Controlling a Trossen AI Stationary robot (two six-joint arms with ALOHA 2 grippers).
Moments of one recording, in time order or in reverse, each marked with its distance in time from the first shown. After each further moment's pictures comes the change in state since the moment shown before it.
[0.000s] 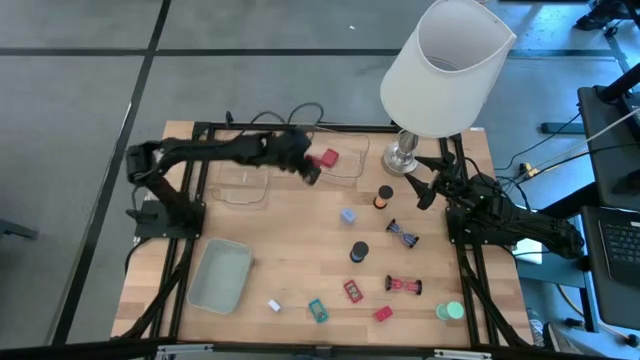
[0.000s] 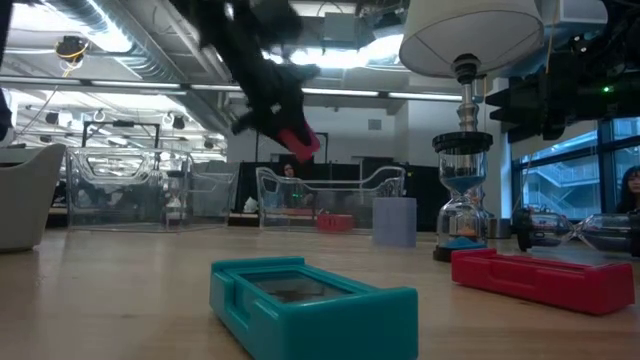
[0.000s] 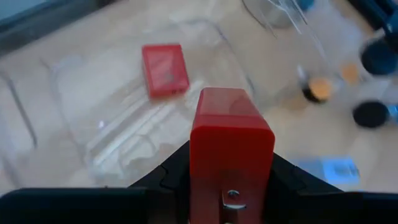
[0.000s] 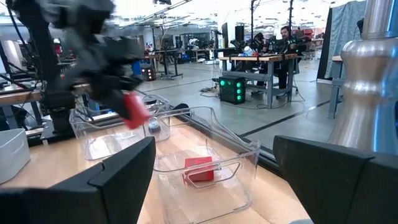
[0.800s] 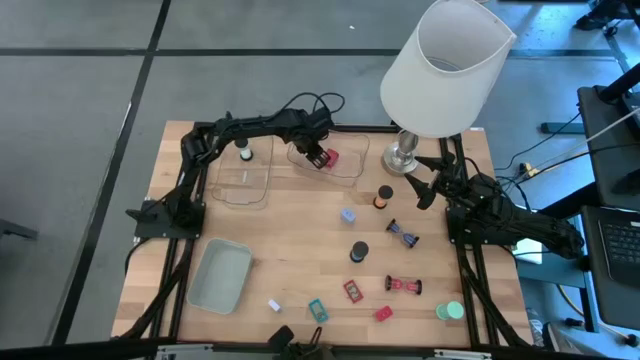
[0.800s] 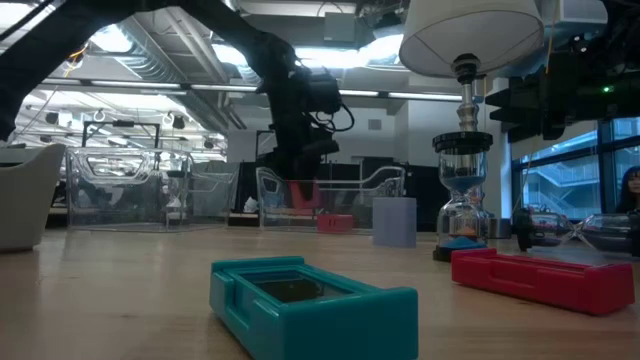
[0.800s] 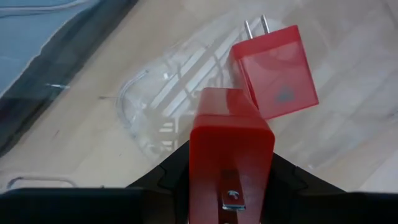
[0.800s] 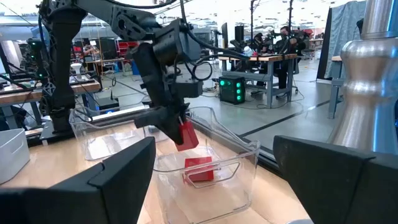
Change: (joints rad) left arm 0.162 0.464 0.499 -0.425 -0.047 0.305; right arm 0.000 0.000 0.000 0.000 0.002 0.000
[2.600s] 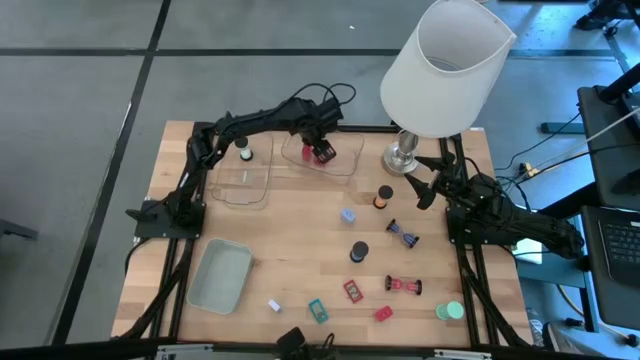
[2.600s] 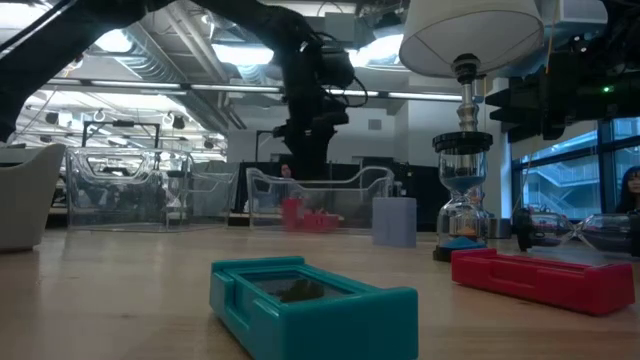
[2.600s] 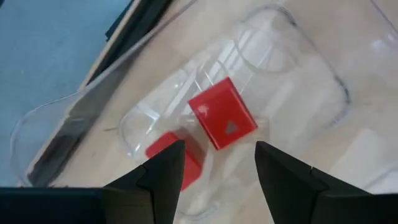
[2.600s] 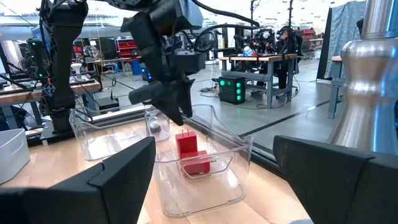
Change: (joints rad) left arm -0.038 0.048 0.281 -0.233 -0.040 0.096; right arm 0.000 0.000 0.000 0.000 0.000 0.000
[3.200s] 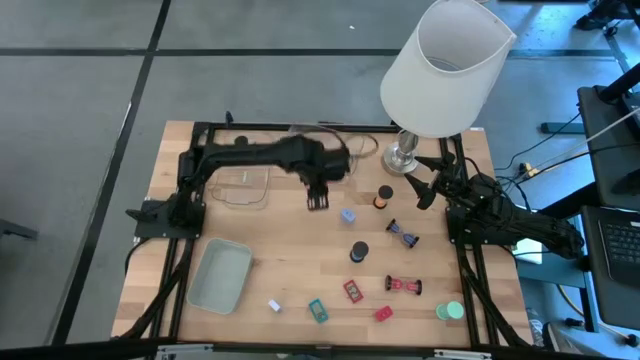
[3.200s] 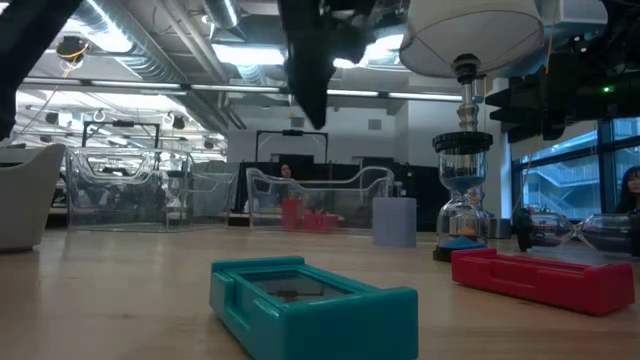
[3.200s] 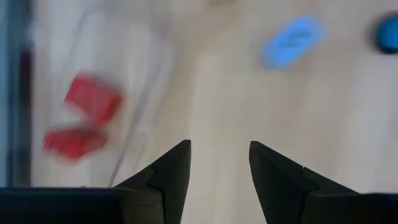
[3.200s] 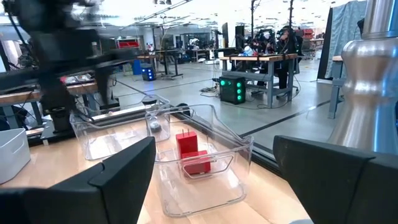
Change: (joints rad) left arm -0.352 -0.128 -0.010 -0.160 -0.005 0.155; right arm 0.000 0.000 0.000 0.000 -0.002 0.000
